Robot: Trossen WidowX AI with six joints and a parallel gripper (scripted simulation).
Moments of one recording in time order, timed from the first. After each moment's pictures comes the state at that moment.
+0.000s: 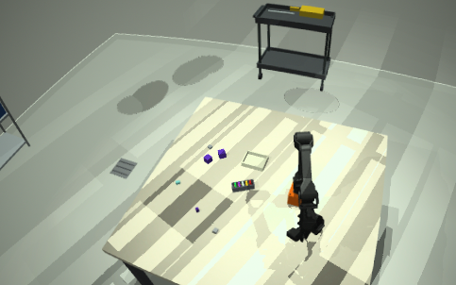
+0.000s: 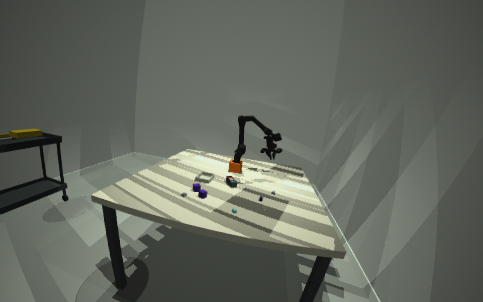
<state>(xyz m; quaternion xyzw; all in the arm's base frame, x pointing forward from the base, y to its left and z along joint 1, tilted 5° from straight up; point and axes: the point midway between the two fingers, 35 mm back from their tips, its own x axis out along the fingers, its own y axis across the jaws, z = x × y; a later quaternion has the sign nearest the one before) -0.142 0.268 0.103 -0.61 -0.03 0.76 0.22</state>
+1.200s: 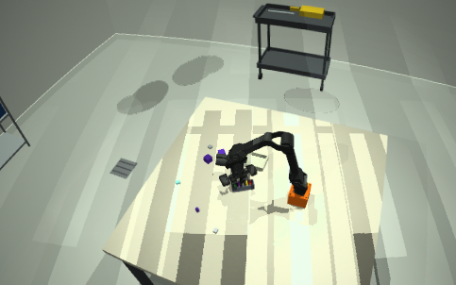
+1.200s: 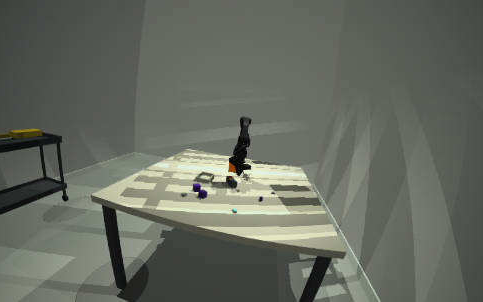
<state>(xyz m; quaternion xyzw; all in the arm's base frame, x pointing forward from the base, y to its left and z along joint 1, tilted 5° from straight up) 0.298 0.121 0.054 -0.25 -0.66 0.18 -0.69</state>
